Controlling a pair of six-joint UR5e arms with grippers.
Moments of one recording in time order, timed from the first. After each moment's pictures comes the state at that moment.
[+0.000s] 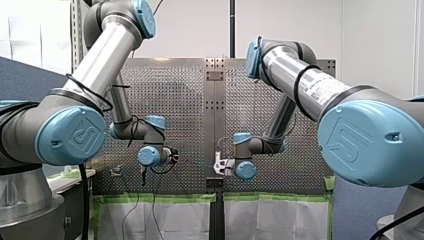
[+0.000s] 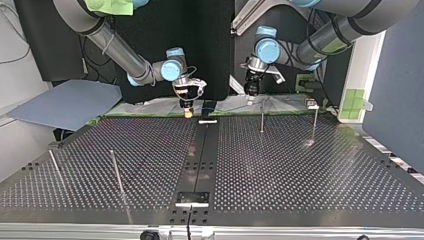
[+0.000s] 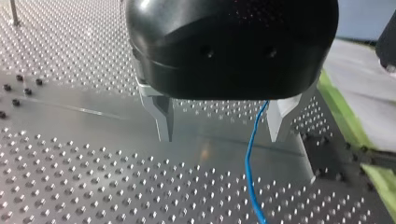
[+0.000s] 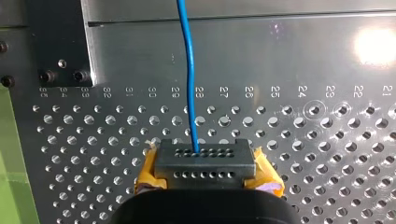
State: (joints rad) left arm -0.25 -2.19 -2.09 -2.14 -1.63 -1.68; right arm 2.18 -0.53 1.39 -0.75 1.64 1.62
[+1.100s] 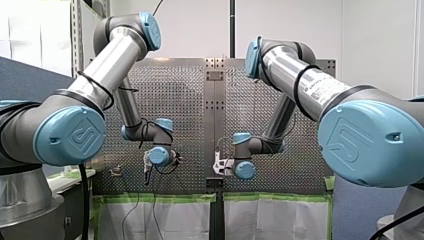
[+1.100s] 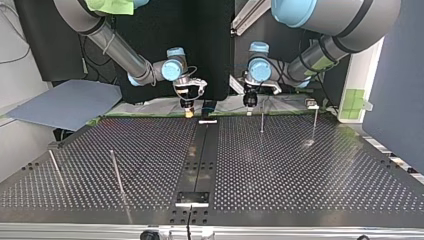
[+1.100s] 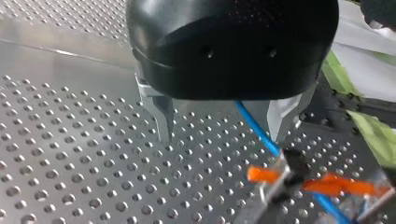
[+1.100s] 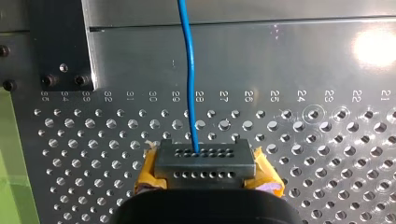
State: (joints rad) left arm -0.26 -2.30 -1.89 -2.30 -1.72 -1.64; right arm 2.19 -0.53 1.39 -0.75 1.64 1.62
